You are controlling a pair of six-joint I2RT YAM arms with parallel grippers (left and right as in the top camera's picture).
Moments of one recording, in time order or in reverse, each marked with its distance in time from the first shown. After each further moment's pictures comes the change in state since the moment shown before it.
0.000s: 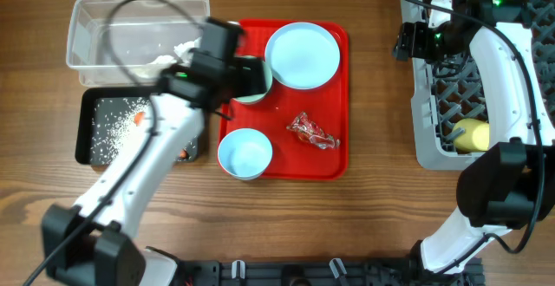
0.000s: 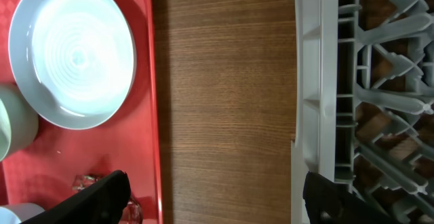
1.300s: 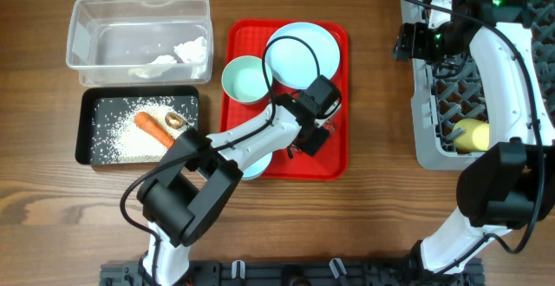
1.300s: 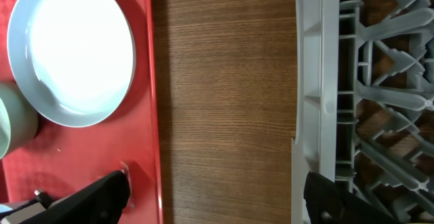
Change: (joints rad) left arm -0.355 0.433 0.001 0.100 0.018 0.408; right arm 0.000 0.000 0.000 -0.009 0.000 0.000
